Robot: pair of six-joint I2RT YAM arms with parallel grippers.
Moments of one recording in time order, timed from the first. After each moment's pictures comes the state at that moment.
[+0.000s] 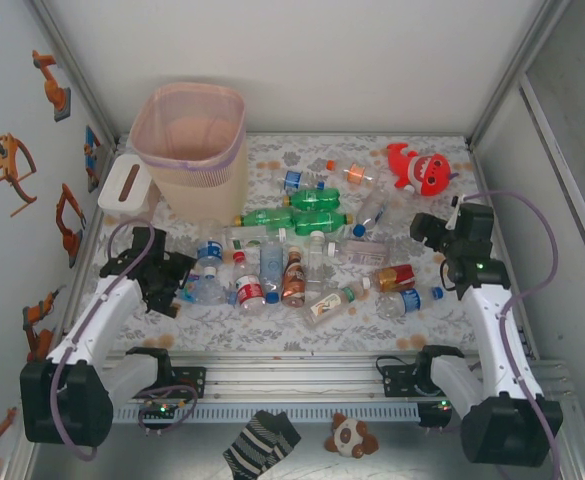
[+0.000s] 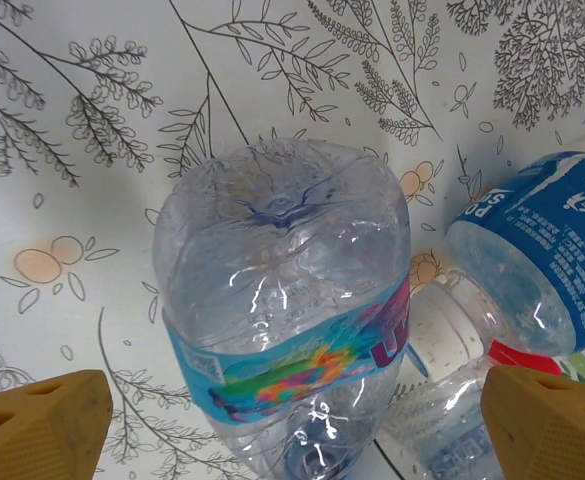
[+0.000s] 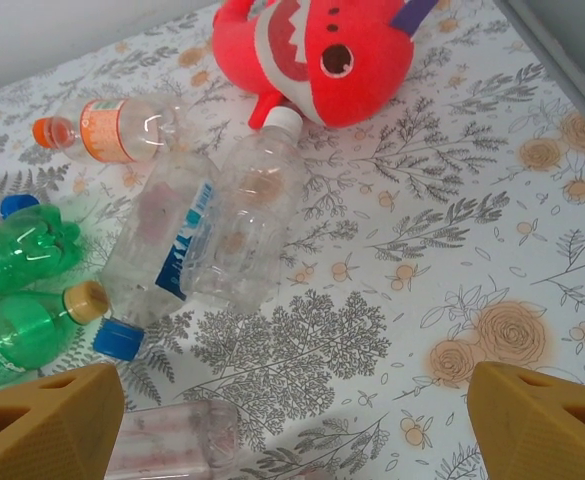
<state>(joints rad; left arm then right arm) -0.14 1.05 0.64 -0.83 0.13 -1.29 -0.06 0.90 0.77 -0.50 -0.04 0.27</state>
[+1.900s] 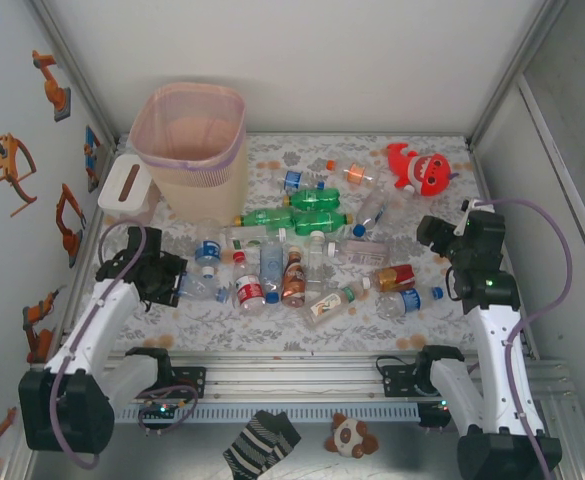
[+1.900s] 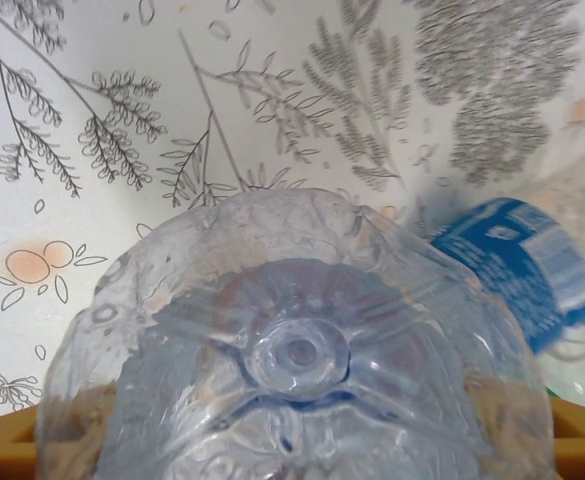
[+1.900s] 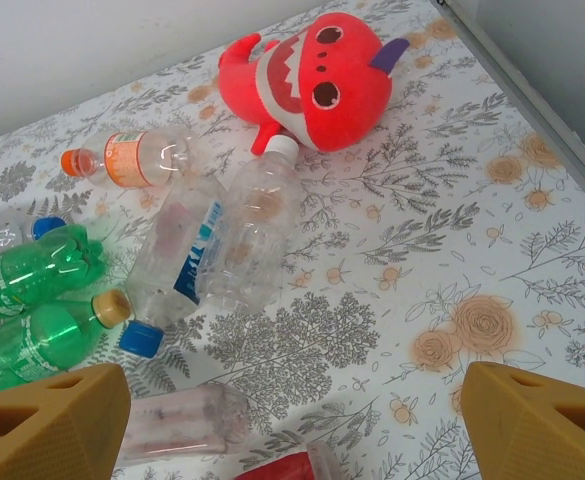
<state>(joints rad) -0.12 0.98 0.66 -0.84 0.07 -1.39 -0.06 0.77 0.81 -0.62 -0.01 0.30</state>
